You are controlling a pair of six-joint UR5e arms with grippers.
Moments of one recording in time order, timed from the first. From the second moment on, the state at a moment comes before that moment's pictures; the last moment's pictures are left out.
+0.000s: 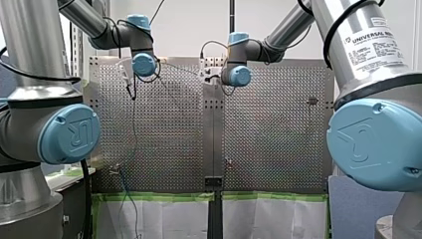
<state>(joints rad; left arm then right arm) -0.28 -1.36 -2.03 -2.55 -2.01 -1.75 2.28 -1.19 1.46 -0.46 1.46 1.54</state>
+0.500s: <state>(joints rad) -0.23 -1.42 -1.93 -2.58 -1.99 -1.76 2.28 -1.18 1.35 -0.41 1.43 1.55</state>
